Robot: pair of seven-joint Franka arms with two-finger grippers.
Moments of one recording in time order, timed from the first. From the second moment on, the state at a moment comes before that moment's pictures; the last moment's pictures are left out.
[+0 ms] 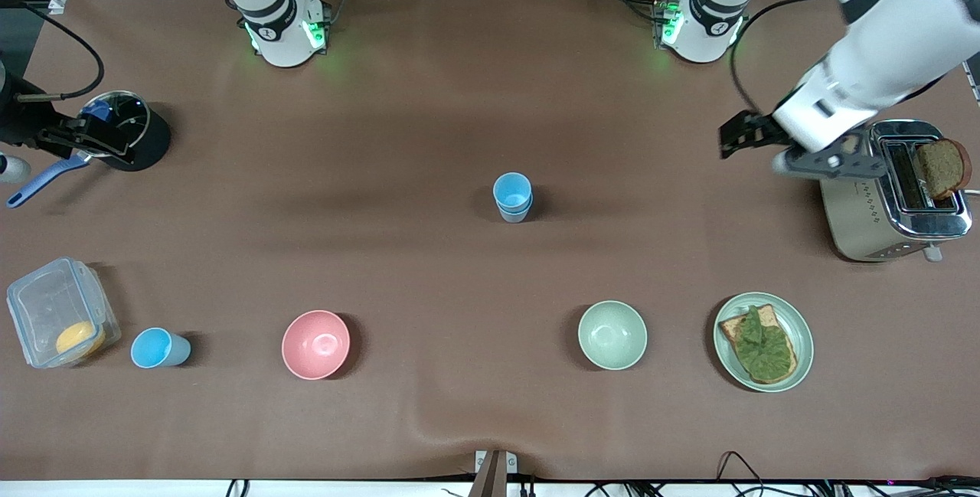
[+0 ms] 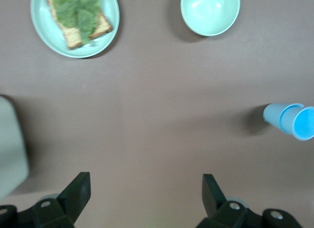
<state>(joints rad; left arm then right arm) -0.06 -0.09 -0.13 -1.85 -0.07 1.73 -0.07 0.05 -0.01 -0.09 -1.63 0.01 1.57 0.06</state>
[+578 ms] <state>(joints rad) 0.01 -0.18 -0.11 -1.83 0.01 1.63 -0.02 0.05 -0.01 -0.09 -1.63 0.01 1.57 0.06</state>
